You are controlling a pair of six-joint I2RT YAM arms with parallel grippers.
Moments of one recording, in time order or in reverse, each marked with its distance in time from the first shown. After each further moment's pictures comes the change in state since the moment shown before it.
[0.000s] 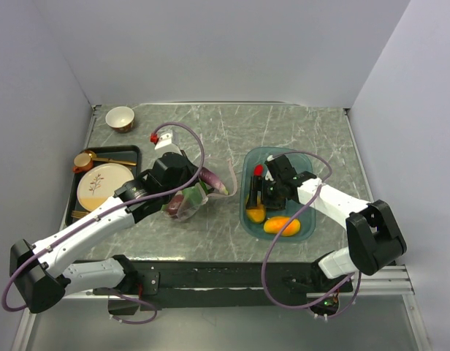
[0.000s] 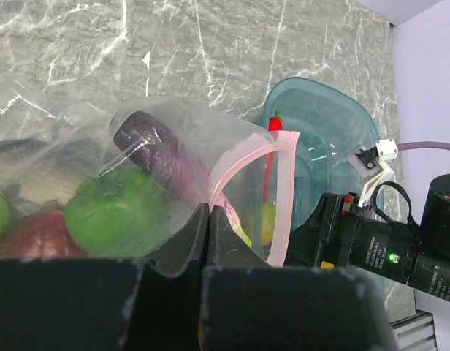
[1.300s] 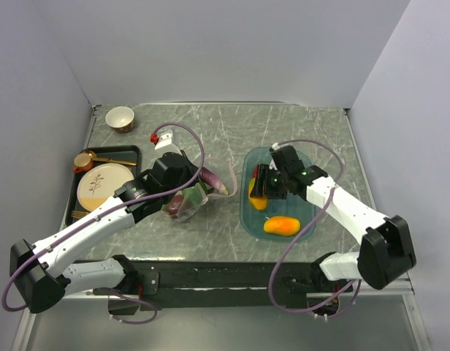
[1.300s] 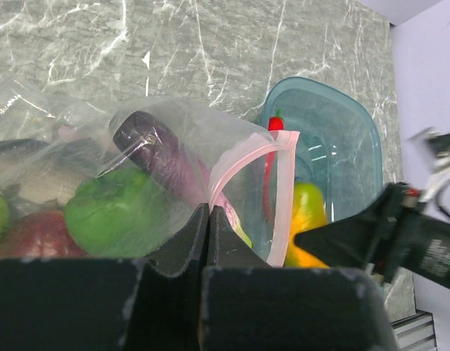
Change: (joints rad) left arm 0.000 0.000 -0.001 0.000 0.000 -0.002; right arm 0.000 -0.101 0.105 -0.104 0.066 -0.021
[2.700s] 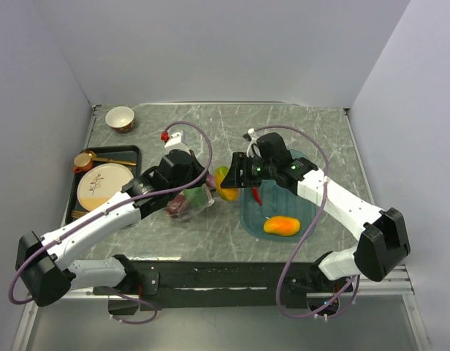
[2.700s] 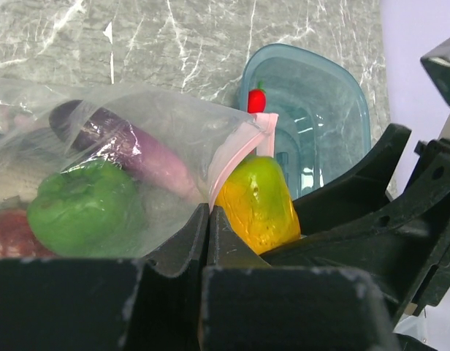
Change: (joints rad) left arm 0.000 0.066 0.021 0.029 0.108 0.012; right arm 0.125 0.055 0.166 0.170 -0.272 0.046
